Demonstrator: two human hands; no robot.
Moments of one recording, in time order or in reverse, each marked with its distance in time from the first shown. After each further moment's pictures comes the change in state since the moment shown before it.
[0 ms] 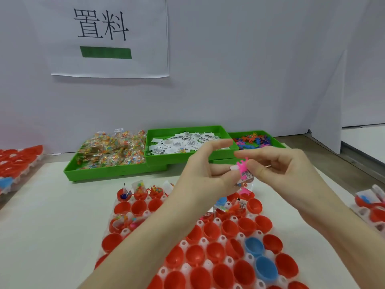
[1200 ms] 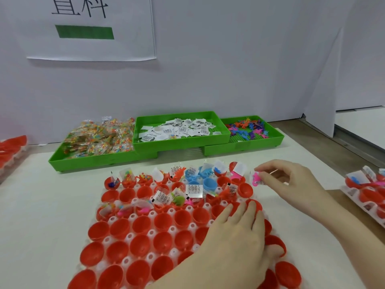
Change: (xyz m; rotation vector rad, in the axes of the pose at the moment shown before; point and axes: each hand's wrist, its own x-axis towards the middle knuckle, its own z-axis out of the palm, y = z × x) left_hand -0.027 -0.075 0.056 1.366 -0.491 0.167; right_hand -0.015 0.086 -0.035 -0.383 -0.003 0.151
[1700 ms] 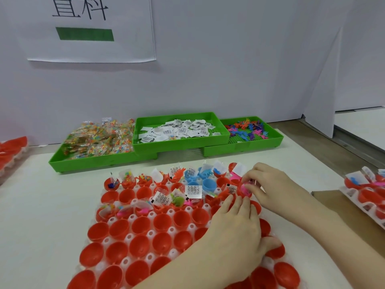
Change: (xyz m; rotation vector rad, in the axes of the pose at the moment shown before) left_hand 0.017 -0.003 0.001 0.047 -0.095 -0.035; right_hand 0.009 0.001 0.020 -0.508 -0.195 -0.173
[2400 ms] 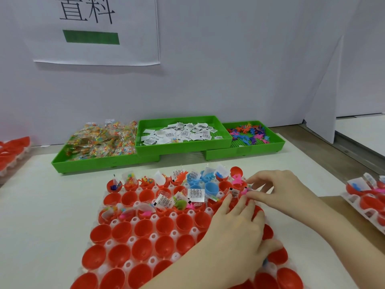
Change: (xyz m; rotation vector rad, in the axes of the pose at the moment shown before) left_hand -0.007 -0.005 -0.009 -0.003 0.167 0.056; right_hand -0.002 0.004 -0.010 0.207 -0.033 0.185
